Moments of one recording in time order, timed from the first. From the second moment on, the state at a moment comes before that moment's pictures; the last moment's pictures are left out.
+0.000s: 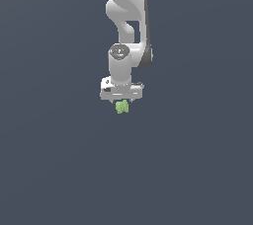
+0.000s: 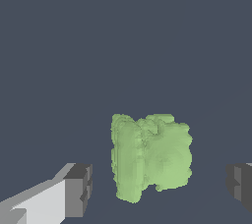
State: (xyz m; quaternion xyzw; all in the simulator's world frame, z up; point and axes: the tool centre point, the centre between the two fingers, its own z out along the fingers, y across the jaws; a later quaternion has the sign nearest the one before) arm -0.097 -0.024 0.081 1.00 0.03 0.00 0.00
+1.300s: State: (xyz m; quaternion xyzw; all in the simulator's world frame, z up) arm -0.098 -0.025 0.039 1.00 0.03 0.00 0.00
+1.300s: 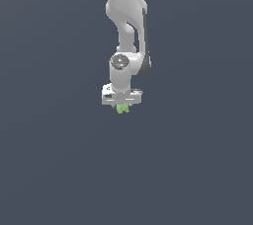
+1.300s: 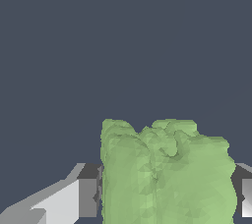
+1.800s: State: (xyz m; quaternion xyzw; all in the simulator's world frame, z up) arm -0.090 -0.036 0.066 1.00 0.03 0.00 0.00
